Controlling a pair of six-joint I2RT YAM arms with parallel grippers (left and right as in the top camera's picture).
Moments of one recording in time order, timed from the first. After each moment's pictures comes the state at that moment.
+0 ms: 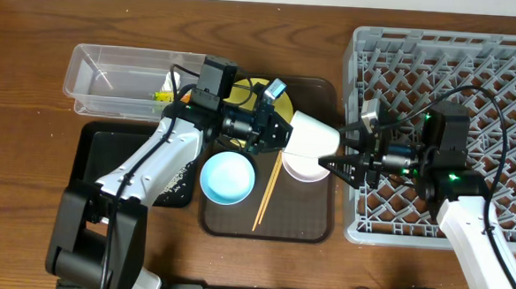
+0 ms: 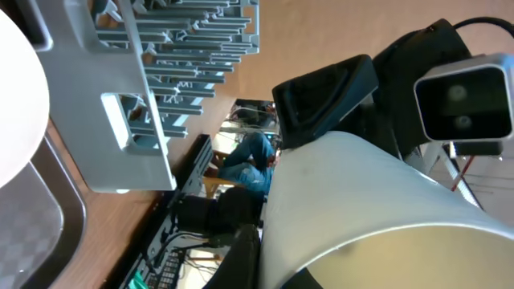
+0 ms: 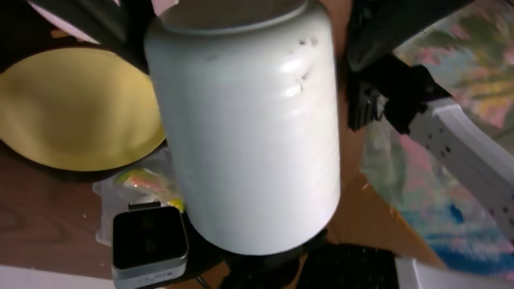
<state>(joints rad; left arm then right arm) -0.34 1.69 1.09 -0.26 1.37 -0.75 0.08 1.26 0.79 -0.24 -1.26 -0.21</state>
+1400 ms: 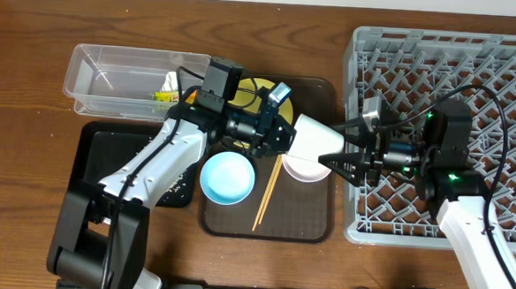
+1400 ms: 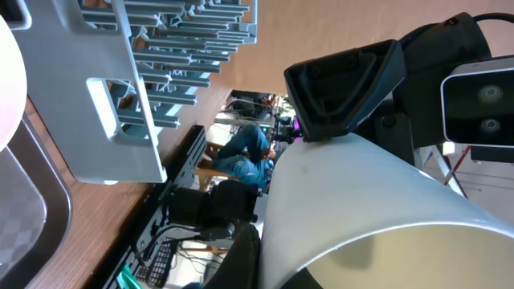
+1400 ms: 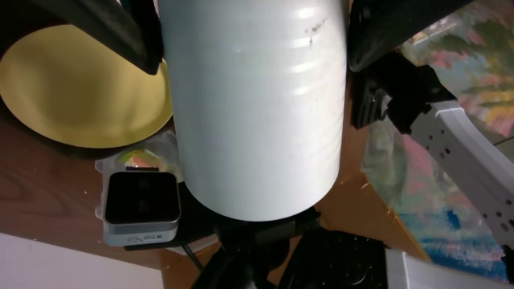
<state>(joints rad) -0.36 1.69 1.09 -0.26 1.38 -0.78 0.08 1.26 0.79 -0.17 -1.28 -0.21</state>
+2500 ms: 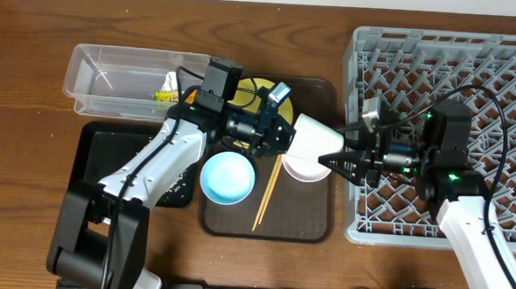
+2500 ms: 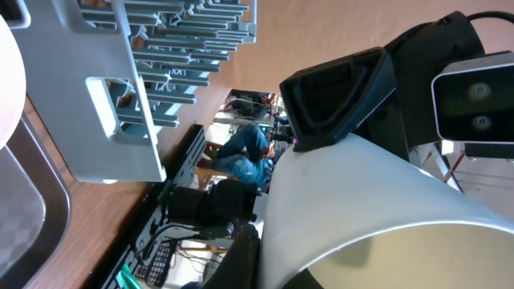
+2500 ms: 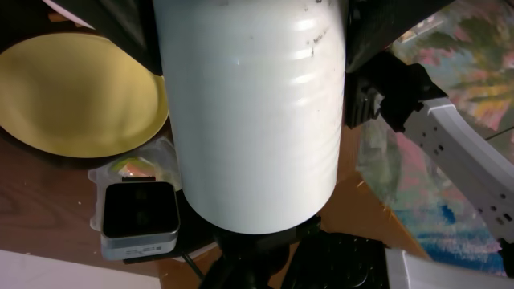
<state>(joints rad) -0.36 1.69 1.09 -0.26 1.38 -0.78 0.08 1.26 0.79 -0.20 -1.28 -0.19</state>
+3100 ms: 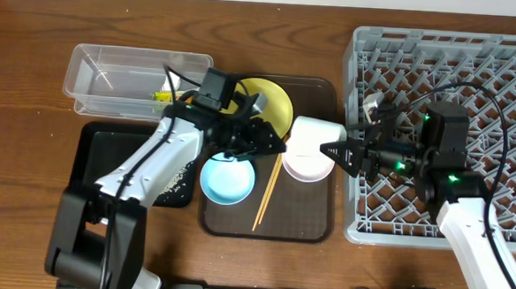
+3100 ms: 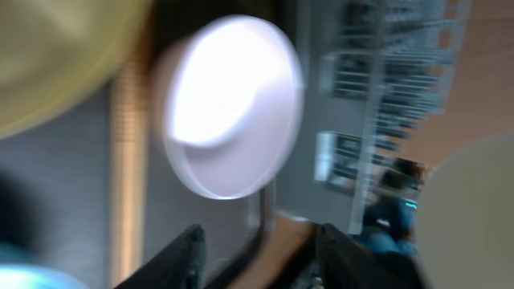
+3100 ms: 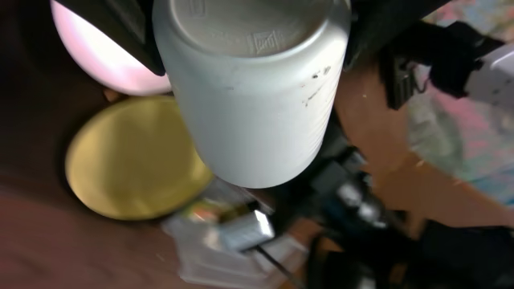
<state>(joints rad) -0.33 1.67 1.09 -0.60 0.79 -0.44 0.08 1.23 0.80 -0.28 -1.00 -0.02</state>
